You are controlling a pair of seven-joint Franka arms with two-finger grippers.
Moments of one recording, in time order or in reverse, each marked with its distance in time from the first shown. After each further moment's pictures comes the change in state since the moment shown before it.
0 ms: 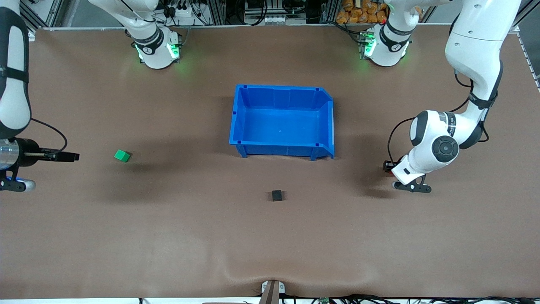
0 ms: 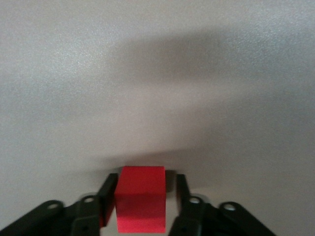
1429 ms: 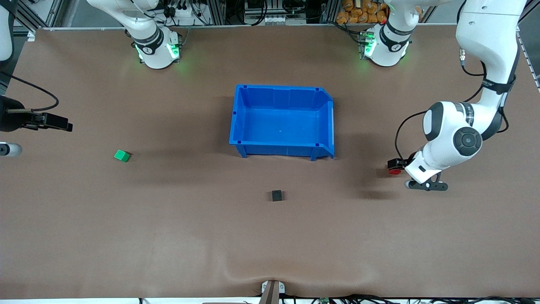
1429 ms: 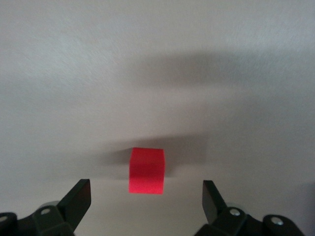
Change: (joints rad) left arm 0.011 -0.094 -0.001 0.006 -0.075 -0.087 0.000; right arm 0.102 -0.210 0.004 0.032 -0.001 -0.175 -0.002
